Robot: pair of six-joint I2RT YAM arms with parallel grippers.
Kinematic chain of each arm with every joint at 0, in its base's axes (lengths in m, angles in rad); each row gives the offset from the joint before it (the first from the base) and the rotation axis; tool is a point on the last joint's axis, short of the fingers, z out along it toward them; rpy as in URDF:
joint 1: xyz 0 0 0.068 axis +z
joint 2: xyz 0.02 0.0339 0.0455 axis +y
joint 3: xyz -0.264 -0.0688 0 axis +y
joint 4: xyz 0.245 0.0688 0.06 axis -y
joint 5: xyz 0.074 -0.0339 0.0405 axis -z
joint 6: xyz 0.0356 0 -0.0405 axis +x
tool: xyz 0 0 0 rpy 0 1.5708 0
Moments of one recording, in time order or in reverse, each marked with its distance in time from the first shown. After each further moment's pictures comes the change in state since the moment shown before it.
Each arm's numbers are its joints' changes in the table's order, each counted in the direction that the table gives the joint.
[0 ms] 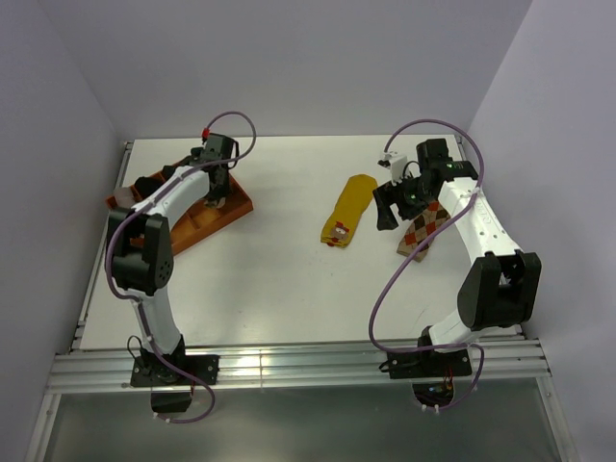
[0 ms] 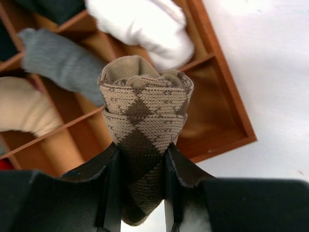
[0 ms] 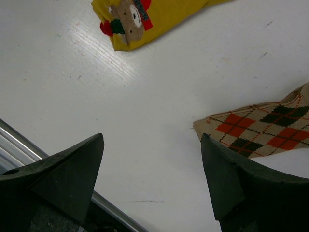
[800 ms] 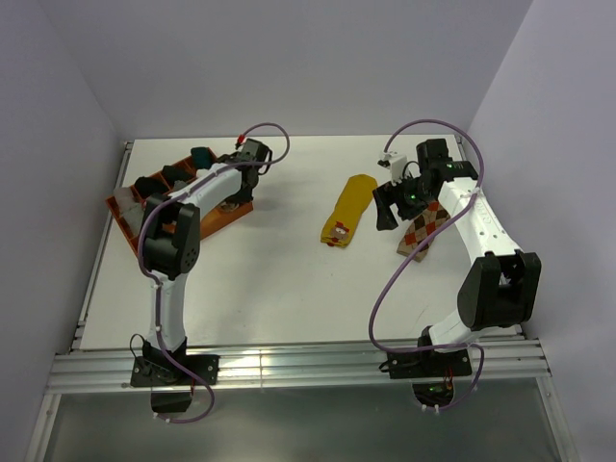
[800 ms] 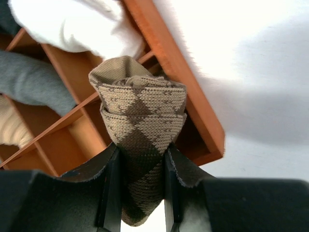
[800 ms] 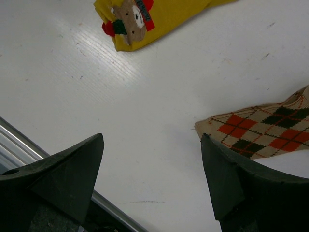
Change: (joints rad) left arm -0.148 0.227 -0.203 -0.130 -0.209 0.045; right arm 0.000 0.000 0.001 0.000 -0.008 0.000
